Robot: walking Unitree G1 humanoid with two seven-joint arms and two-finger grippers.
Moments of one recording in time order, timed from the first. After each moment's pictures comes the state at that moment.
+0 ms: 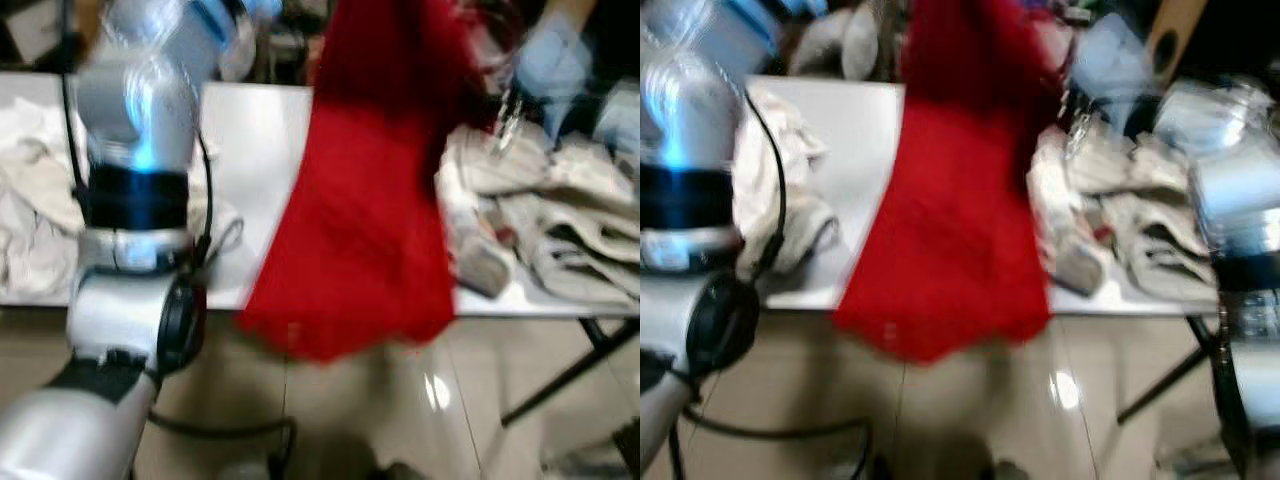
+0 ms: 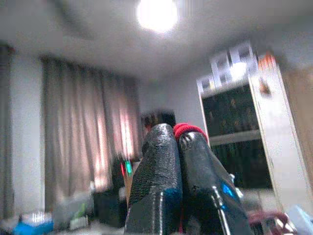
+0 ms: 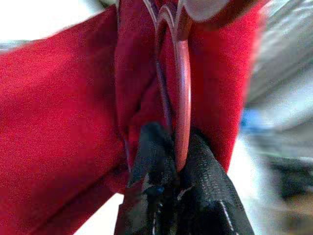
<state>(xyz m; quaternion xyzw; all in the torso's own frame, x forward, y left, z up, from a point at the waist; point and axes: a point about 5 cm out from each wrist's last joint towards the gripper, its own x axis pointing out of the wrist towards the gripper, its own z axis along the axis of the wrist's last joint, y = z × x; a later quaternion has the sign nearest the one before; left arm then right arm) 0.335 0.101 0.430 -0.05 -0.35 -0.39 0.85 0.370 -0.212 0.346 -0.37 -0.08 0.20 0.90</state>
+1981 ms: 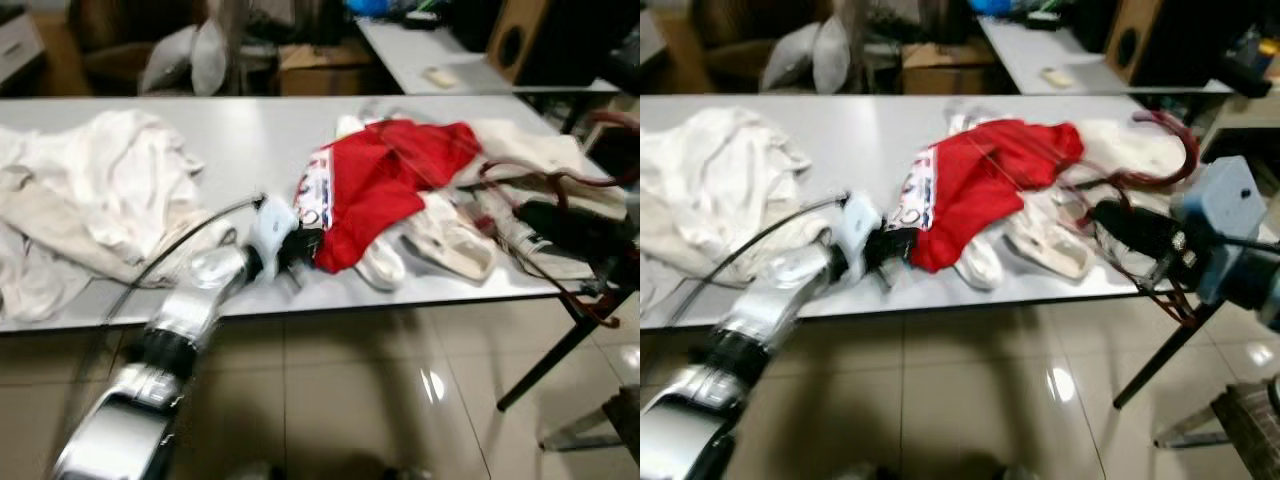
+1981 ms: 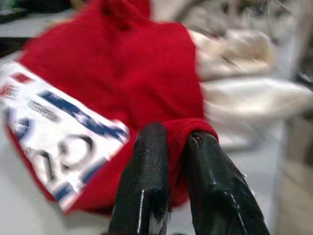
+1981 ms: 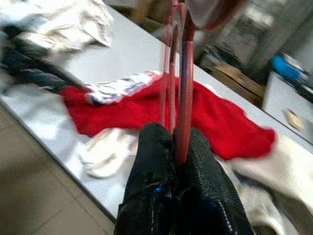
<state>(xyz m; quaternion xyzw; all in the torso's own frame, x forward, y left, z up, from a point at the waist) 0.331 0.118 0.121 0.16 0.06 -0.47 0.87 0.225 -0.250 0.252 -0.20 0.05 0.30 0.93</state>
